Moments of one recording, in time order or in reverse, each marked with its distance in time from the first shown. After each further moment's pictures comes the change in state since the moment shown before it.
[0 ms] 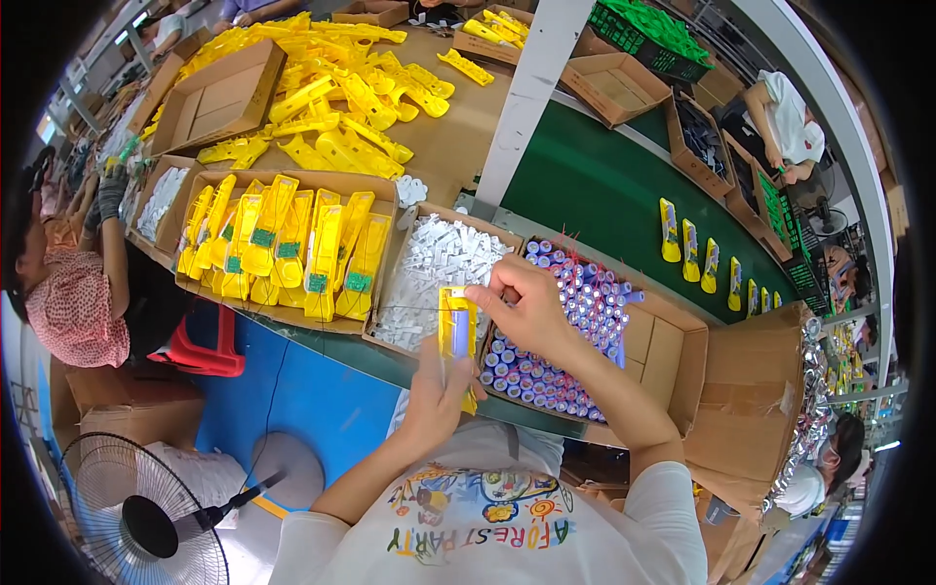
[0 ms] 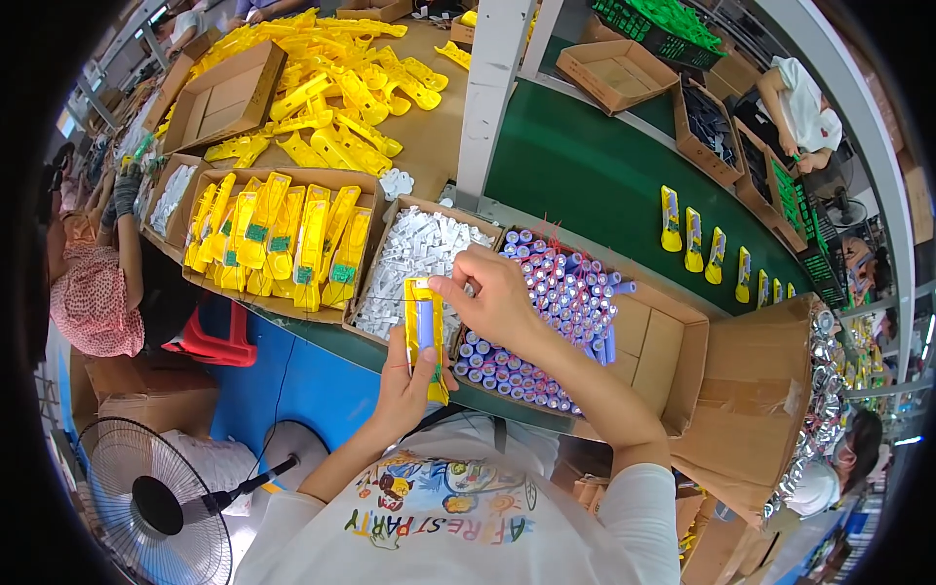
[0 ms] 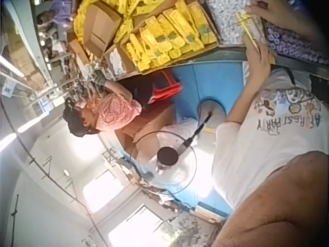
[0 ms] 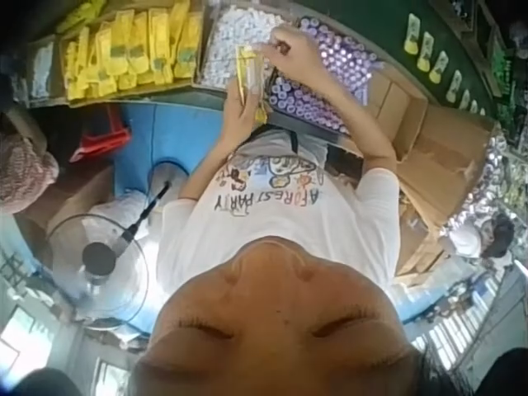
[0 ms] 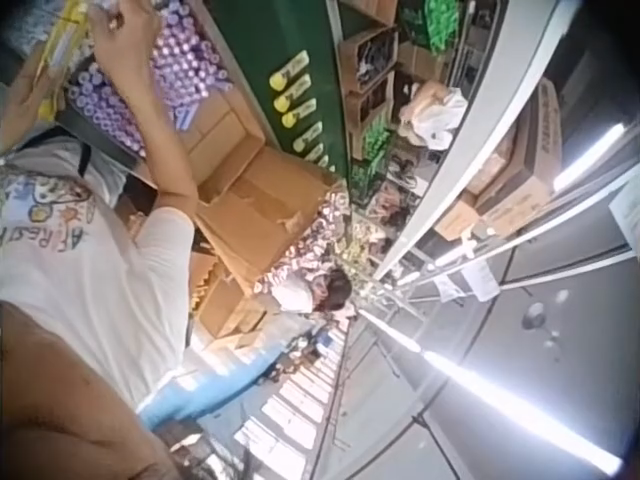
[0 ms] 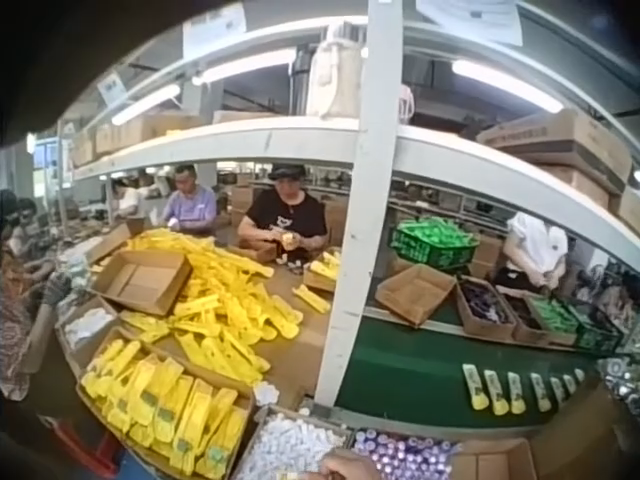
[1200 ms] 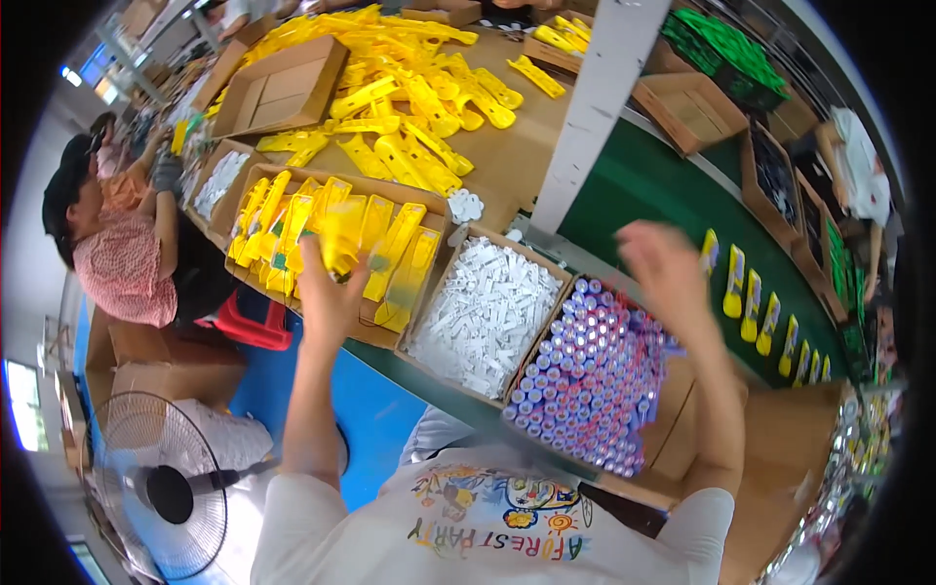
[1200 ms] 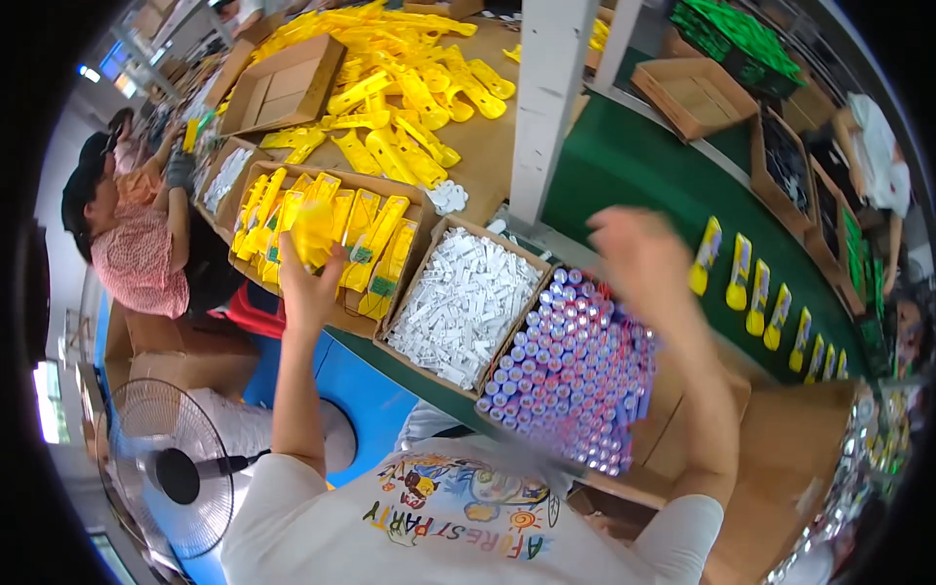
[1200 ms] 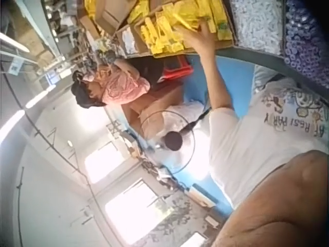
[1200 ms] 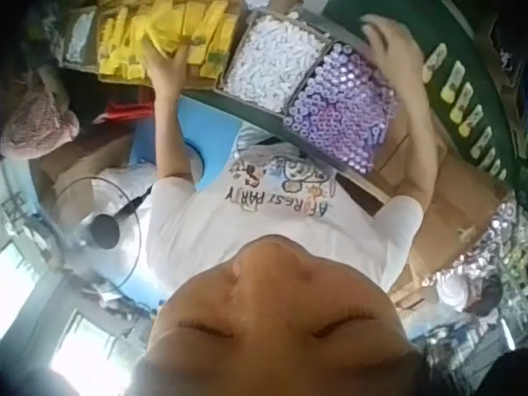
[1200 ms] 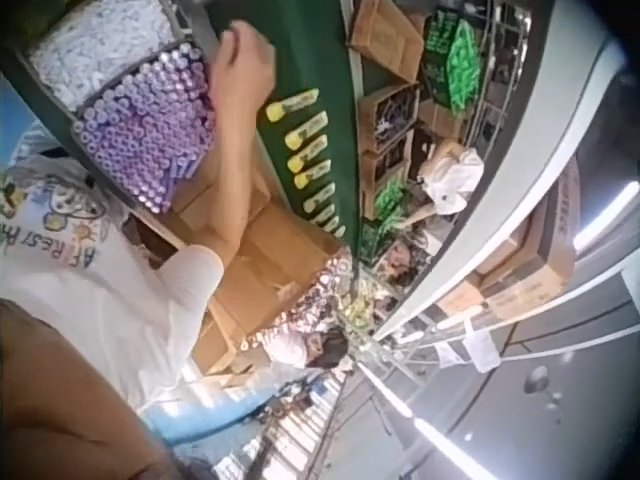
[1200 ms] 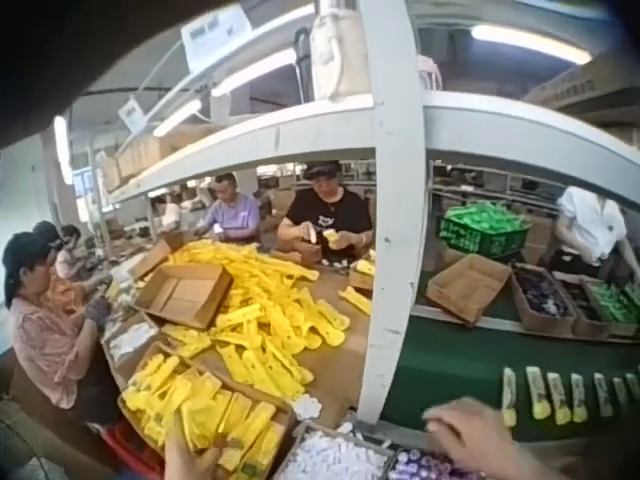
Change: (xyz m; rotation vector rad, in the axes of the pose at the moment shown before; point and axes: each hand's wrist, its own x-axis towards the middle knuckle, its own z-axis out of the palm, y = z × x) left_hand 0.084 0.073 -0.137 0.957 0.570 0.339; right_hand 0.057 0.047 -0.112 -0.458 -0.134 0.006
